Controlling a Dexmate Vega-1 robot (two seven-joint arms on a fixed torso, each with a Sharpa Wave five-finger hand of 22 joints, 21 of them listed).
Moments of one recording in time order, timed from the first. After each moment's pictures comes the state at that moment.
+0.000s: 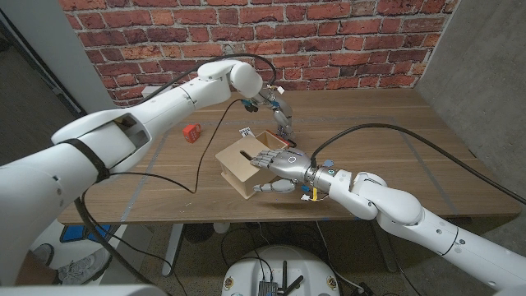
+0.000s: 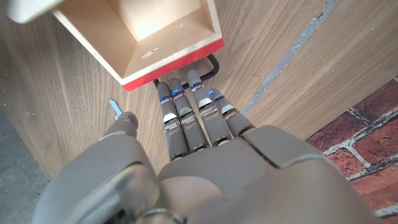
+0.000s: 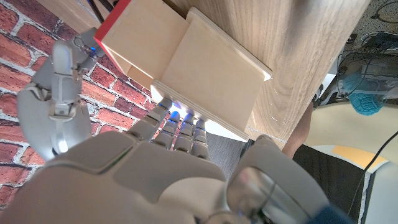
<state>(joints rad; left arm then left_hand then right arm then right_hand) -0.01 0.45 1.05 -1.28 0.46 -0.21 -0.90 0.40 0.13 0.32 0.03 0.18 0.79 -0.01 0.20 0.17 0.79 -0.14 0.20 0.18 0.80 -0.09 0.18 0.16 0.36 -0.04 0.18 0.16 -1.00 -0.86 -0.70 -2.15 -1.06 0.07 0.19 0.24 0.16 0.09 0.14 0.28 0.13 -0.01 0.19 0.17 0.16 -0.02 0.19 0.18 0.04 -0.02 0.20 0.33 0.30 -0.01 0.19 0.16</state>
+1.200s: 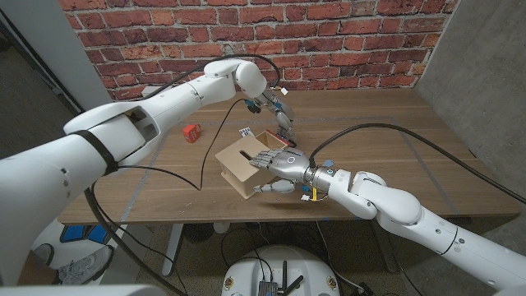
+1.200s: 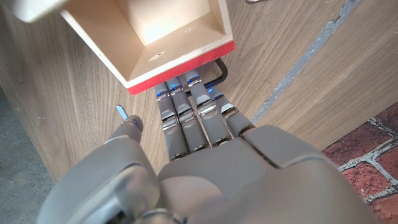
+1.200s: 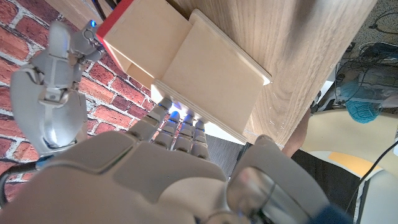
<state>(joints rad) -0.05 0.40 1.10 -1.18 0.42 -0.24 -0.93 0.34 0.16 0.37 0.04 0.18 0.90 0.00 0.20 0.17 0.92 -0.15 0.21 0.18 0.91 -0.12 0.18 0.16 0.39 -0.04 0.18 0.16 -0.99 -0.86 -0.71 -2.15 -1.09 0.08 0.21 0.24 0.16 0.09 0.14 0.28 0.13 -0.01 0.19 0.17 0.16 -0.02 0.19 0.18 0.04 -0.02 0.20 0.33 0.30 -0.01 0.18 0.16</state>
